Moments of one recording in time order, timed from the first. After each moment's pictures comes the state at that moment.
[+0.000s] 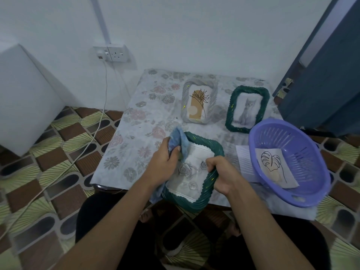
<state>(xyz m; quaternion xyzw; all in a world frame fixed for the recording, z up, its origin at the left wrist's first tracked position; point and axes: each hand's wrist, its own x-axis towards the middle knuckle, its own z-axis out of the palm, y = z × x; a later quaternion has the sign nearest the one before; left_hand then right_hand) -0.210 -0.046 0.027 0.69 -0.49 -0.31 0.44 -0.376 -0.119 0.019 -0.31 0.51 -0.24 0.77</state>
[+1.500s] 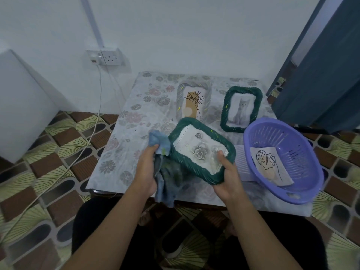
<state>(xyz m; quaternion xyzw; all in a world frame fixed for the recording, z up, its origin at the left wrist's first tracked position) -0.207 -0.044 0.028 0.50 -0.06 -0.56 0.66 -0.395 -0.104 0.018 -0.18 0.37 -0.43 0.80</state>
